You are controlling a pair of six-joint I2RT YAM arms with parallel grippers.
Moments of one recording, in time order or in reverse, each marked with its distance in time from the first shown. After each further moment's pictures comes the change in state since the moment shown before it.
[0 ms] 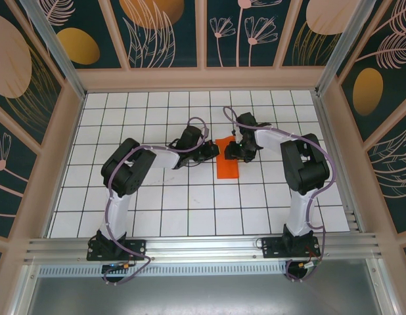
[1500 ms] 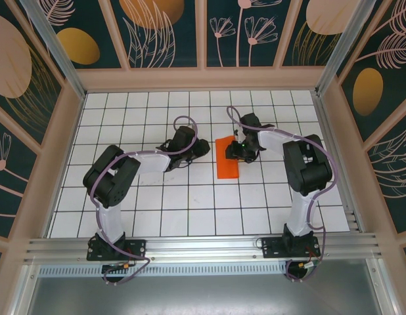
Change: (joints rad) left arm 0.003 -0.202 -0.125 -0.097 -0.287 0.023; right arm -0.020 -0.024 -0.032 0.044 -0.051 0.015
